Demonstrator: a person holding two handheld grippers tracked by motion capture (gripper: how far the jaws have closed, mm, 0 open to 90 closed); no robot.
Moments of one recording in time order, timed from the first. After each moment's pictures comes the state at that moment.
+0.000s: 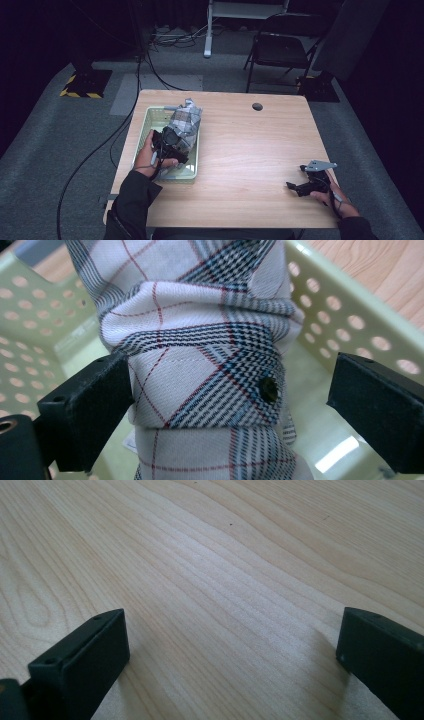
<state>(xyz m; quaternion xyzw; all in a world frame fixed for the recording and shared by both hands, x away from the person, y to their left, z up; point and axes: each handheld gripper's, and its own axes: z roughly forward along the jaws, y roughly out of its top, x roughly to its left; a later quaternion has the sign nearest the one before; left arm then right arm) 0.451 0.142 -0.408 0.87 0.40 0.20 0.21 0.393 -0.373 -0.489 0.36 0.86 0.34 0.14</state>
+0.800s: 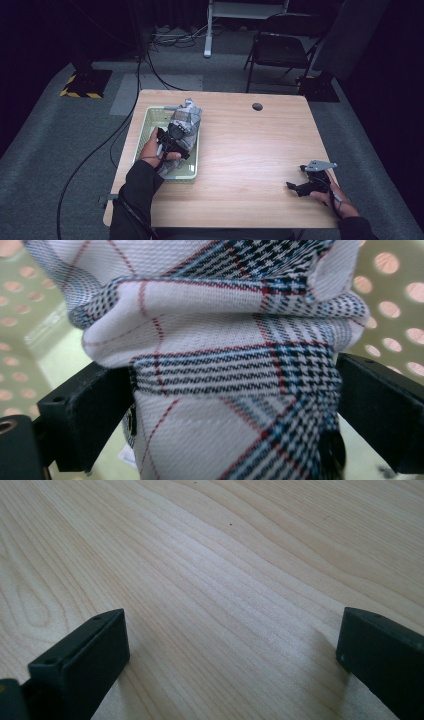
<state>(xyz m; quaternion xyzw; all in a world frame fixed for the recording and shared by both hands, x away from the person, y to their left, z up) 0.486 0.135 -0.428 0.89 0.41 0.15 0.16 0.393 -0.374 -0.489 0.36 0.86 0.34 0.14</state>
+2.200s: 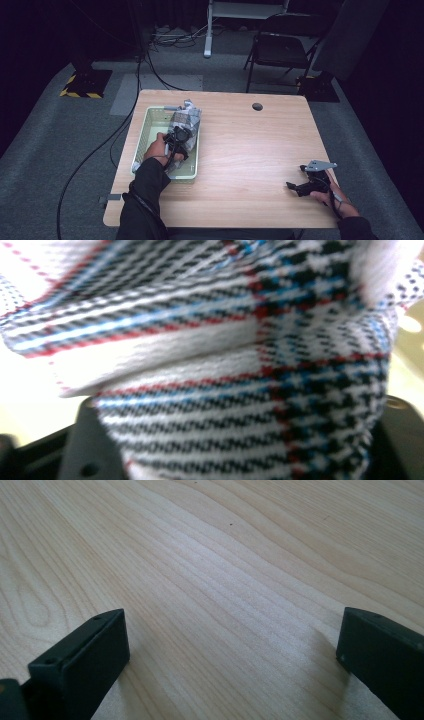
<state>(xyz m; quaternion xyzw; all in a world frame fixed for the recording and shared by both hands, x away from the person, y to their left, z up) 0.497 0.126 -0.449 0.91 0.39 0.11 0.09 0.393 -0.374 -0.489 0.36 0.86 0.34 0.14</state>
